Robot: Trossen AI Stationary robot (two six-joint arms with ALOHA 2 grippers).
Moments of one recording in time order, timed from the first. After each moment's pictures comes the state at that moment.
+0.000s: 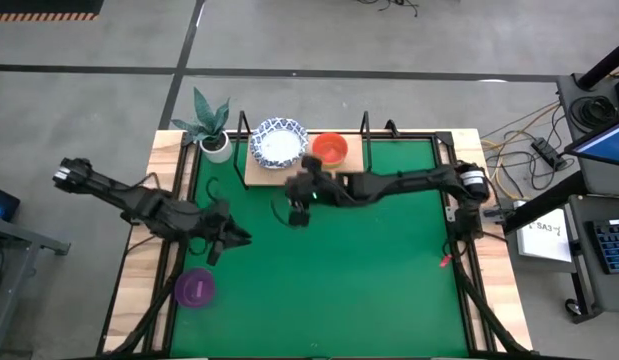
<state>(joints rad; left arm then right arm) -0.37 0.71 0.62 -0.34 -0.19 -0.60 -0.05 1.91 1.61 -0.27 0.33 -0.14</state>
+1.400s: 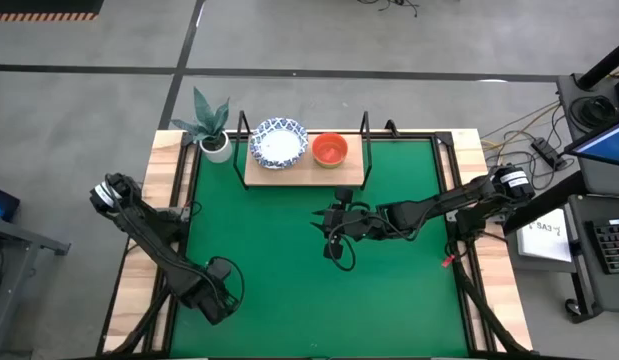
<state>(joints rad) -0.84 1.55 0.91 -0.91 0.05 -1.79 0.19 1.60 1.07 0.04 0.44 -0.03</state>
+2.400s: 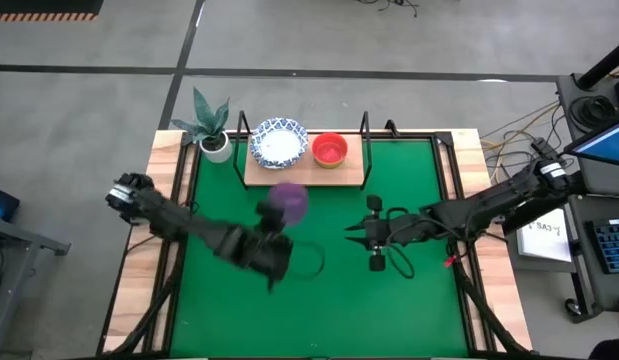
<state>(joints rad) -0.46 1.65 1.37 -1.03 -0.84 0.03 0.31 1.24 0.81 -0.05 0.34 -0.02</state>
